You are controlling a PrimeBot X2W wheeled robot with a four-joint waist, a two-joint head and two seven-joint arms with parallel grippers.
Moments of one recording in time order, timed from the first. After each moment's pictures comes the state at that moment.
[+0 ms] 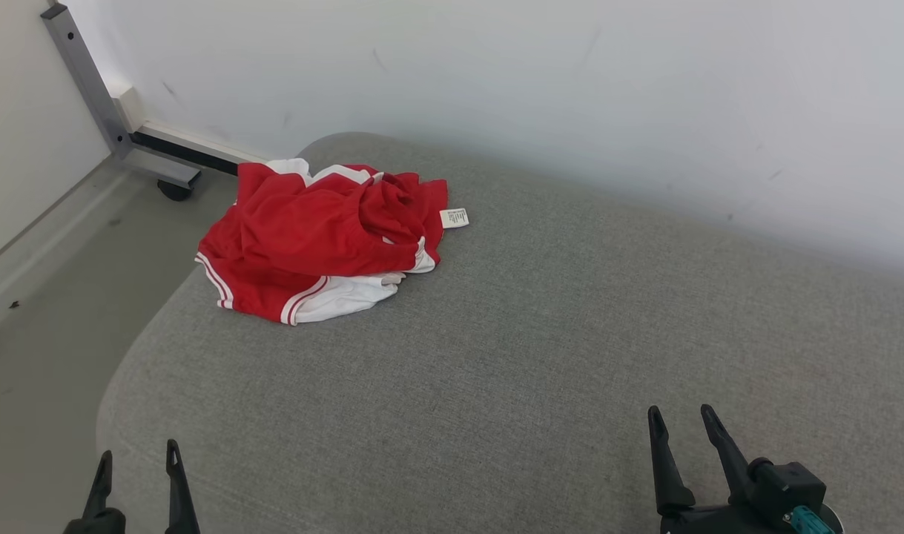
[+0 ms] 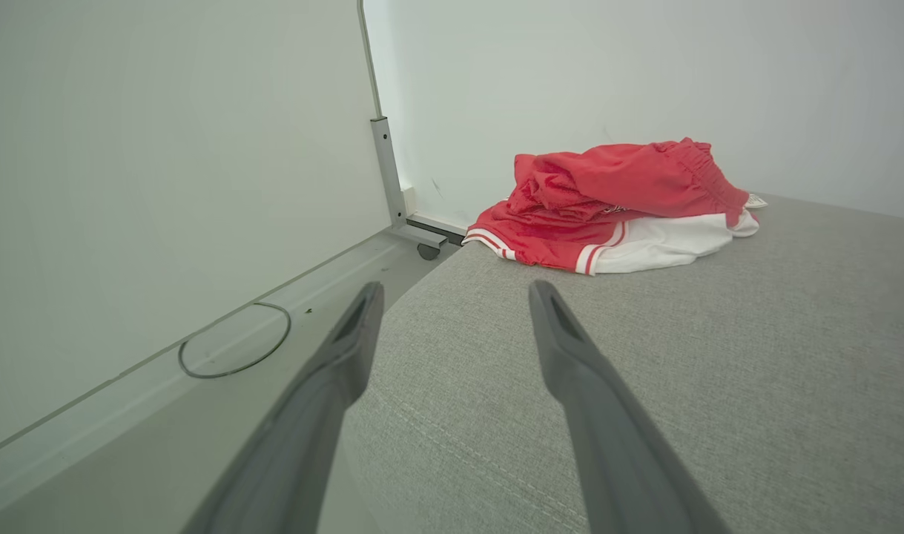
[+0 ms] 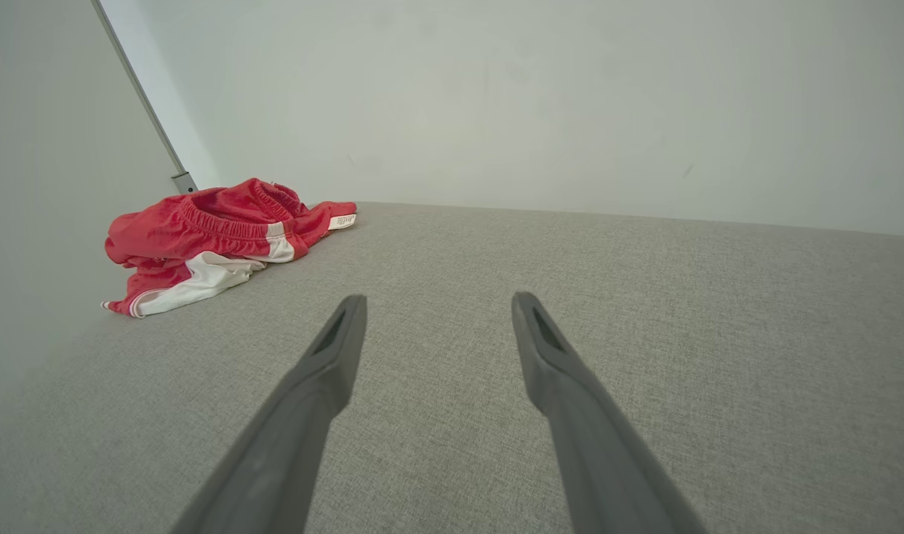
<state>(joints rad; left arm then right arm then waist) 0.01 0.15 0.04 0.22 -0.14 0.09 -0.21 -0.04 -0.05 -0.01 0.33 0.17 0.13 -0.26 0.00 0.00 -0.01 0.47</state>
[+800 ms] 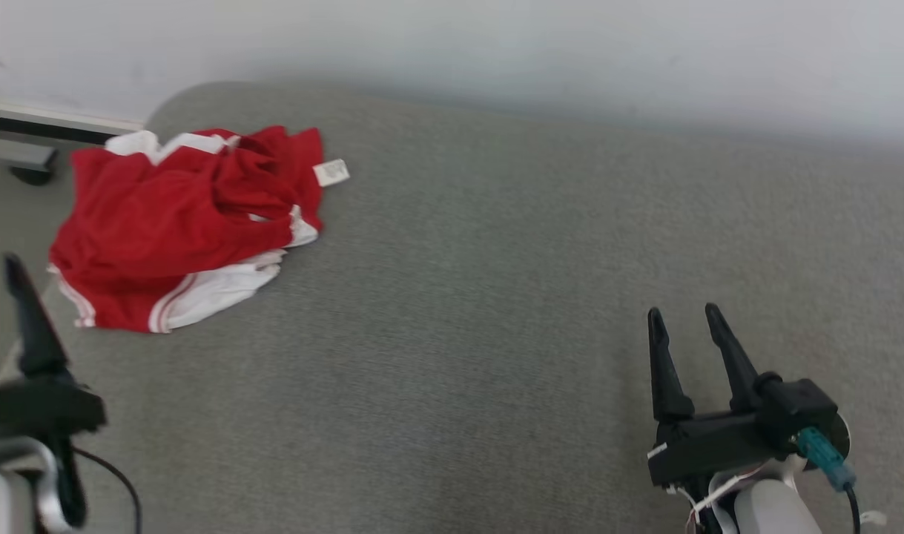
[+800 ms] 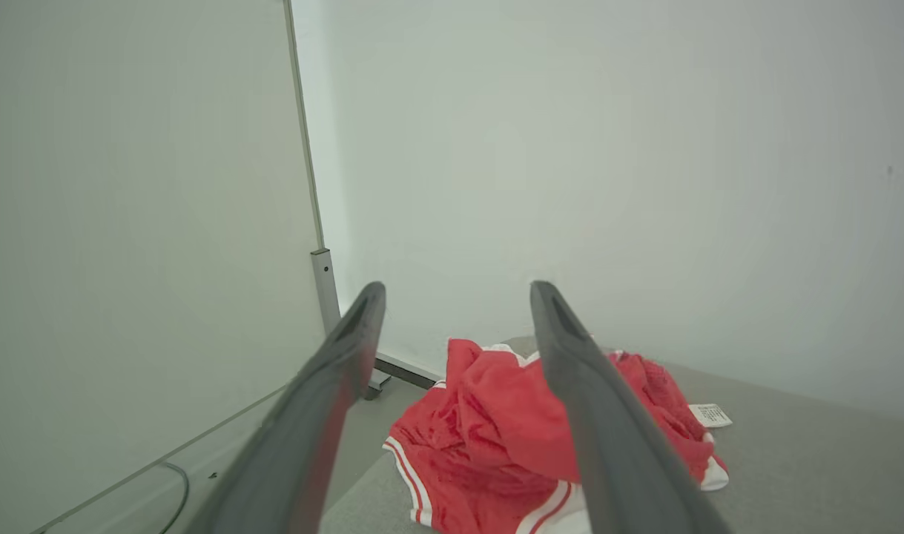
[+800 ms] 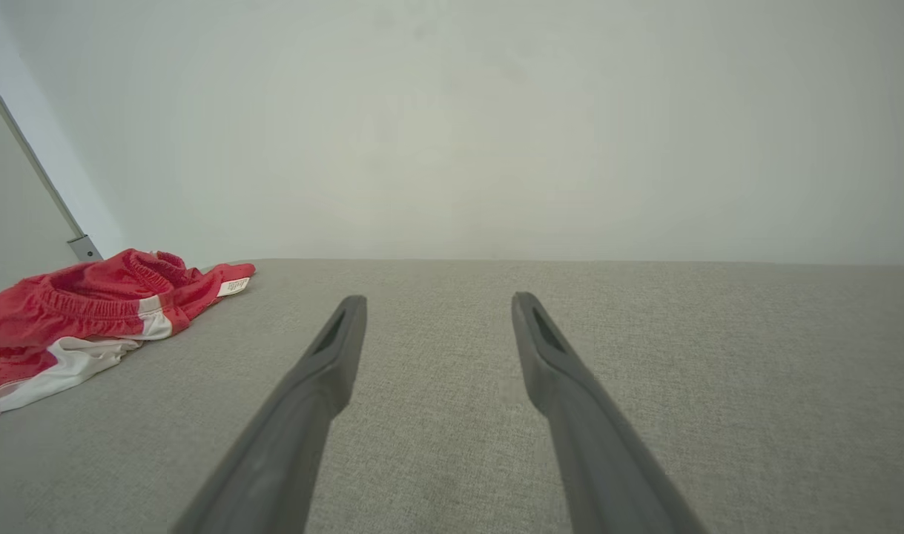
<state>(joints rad) -0.28 0.22 0.15 0.20 -0.26 0.08 -0.22 -0.19 -0.05 -0.01 0.27 0.11 0.13 -0.26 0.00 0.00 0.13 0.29</state>
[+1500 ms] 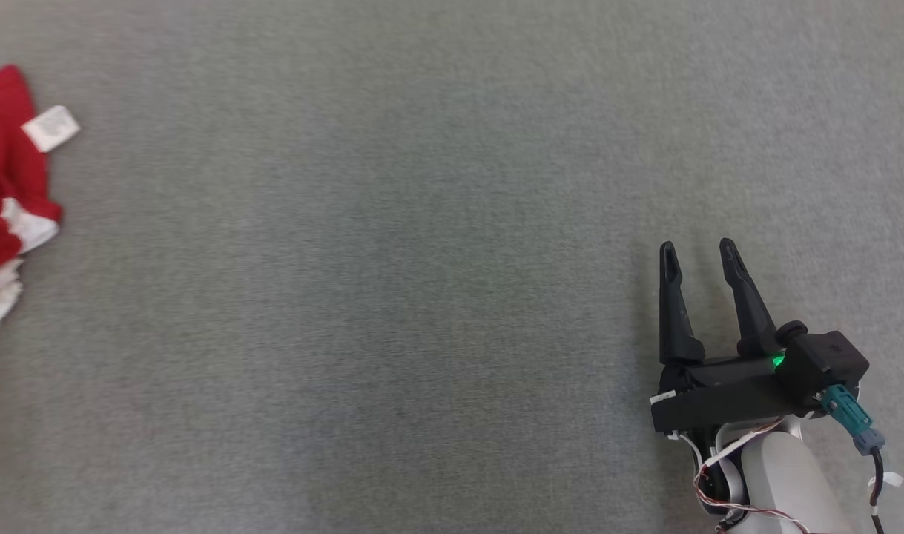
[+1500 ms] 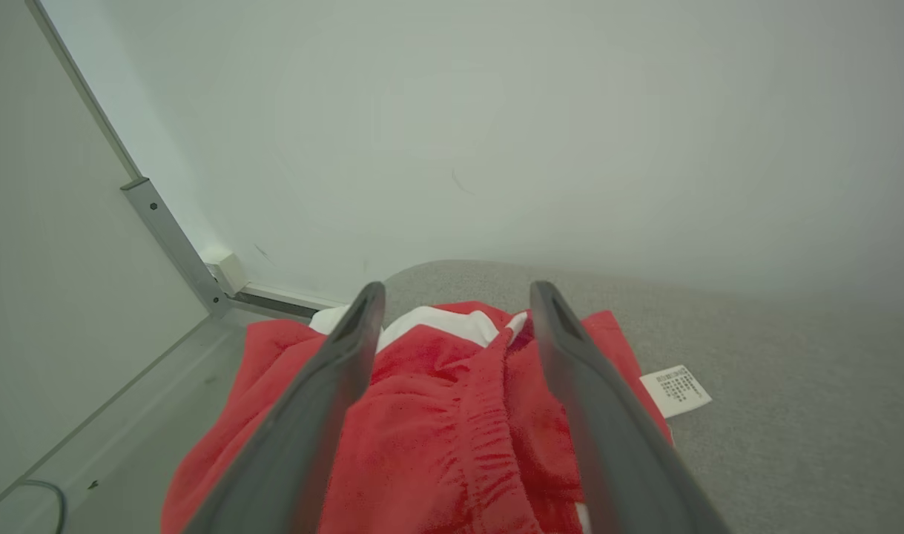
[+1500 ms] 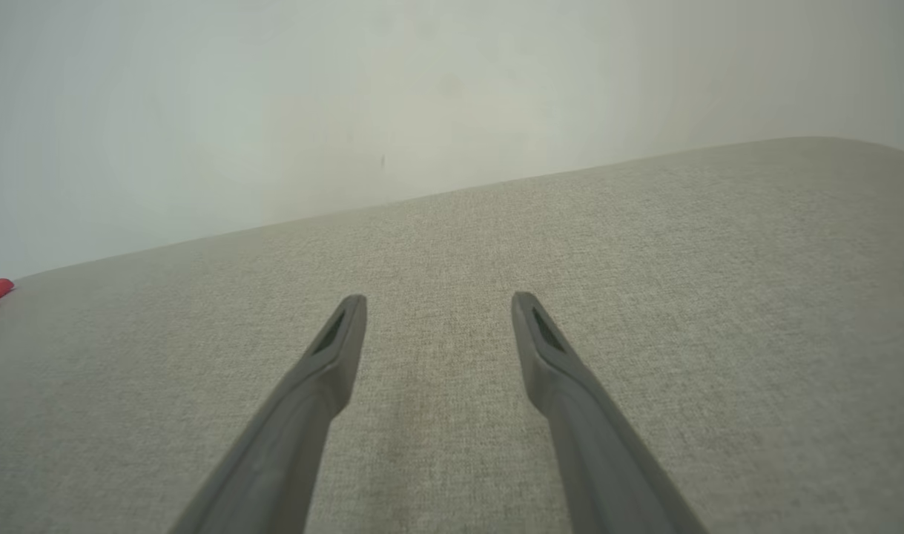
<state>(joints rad) -0.60 0.47 0.24 0.39 -0.36 0.04 -0.02 -0.29 -0.05 -0.02 0.19 0.16 0.13 -0.26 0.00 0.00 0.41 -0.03</state>
